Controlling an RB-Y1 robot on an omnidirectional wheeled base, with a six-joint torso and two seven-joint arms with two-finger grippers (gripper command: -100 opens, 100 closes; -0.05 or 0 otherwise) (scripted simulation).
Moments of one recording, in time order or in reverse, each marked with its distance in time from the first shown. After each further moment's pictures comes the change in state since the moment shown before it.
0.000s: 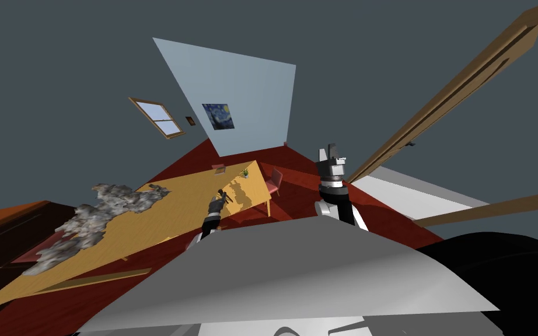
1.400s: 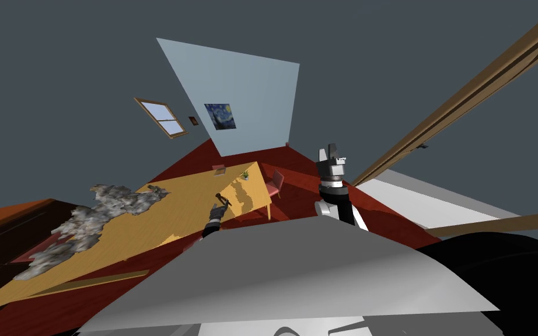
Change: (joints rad) left arm -0.089 0.040 0.010 0.344 -0.065 -0.070 -0.179; right arm 0.000 0.000 0.000 0.000 0.000 0.000 0.000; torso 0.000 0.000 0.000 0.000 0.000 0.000
